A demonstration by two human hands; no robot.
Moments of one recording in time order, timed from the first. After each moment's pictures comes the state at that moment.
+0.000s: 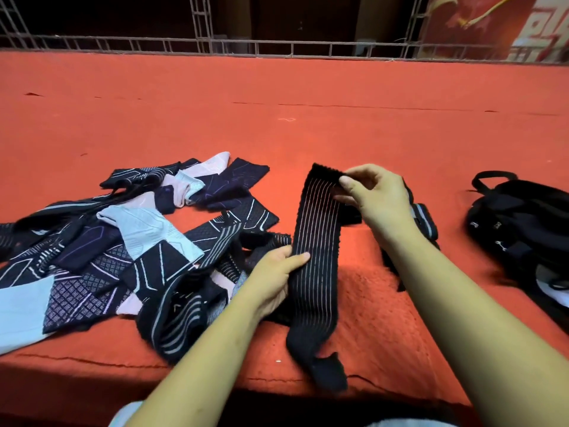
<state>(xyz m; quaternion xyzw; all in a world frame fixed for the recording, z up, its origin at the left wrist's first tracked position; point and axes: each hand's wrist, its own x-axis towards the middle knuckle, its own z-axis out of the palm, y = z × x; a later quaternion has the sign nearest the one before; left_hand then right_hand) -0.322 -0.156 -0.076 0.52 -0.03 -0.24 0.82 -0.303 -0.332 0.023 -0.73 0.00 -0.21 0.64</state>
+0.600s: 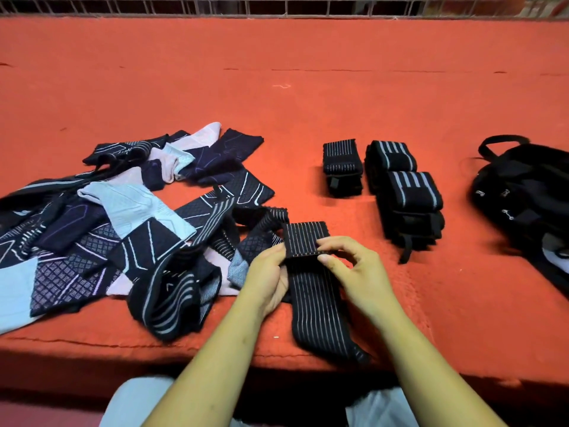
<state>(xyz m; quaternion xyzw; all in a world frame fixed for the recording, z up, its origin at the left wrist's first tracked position) -0.331 -0.164 -0.129 0.45 0.05 -0.18 0.87 -0.383 -0.317 -0.109 -0.80 -0.05 -0.15 0.58</state>
